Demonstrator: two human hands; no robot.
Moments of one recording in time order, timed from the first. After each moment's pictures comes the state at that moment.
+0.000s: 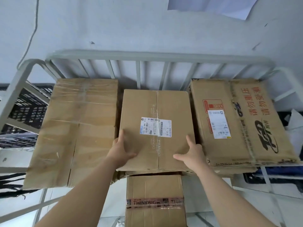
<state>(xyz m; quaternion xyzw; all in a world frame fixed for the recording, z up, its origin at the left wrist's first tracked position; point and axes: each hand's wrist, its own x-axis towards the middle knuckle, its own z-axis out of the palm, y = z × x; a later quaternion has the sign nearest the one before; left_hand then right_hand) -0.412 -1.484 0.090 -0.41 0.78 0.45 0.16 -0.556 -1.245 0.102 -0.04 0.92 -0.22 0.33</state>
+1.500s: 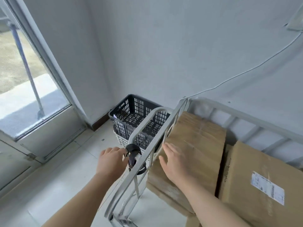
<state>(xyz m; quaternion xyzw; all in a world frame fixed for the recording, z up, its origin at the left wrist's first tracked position) 0.016 -1.679 0.252 -0.54 0.83 0.09 0.01 -0.197 -1.585 0.256 -0.61 0.76 -0.16 0.11</state>
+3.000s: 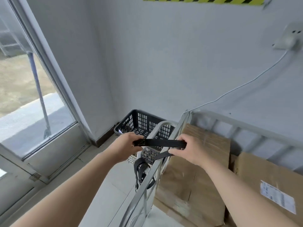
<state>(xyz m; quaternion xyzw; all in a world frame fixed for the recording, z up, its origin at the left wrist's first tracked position) 0.012 -1.741 0.344 -0.36 0.89 0.24 -0.12 -0.234 -1.623 0.327 -0.56 0.73 -0.32 0.24</state>
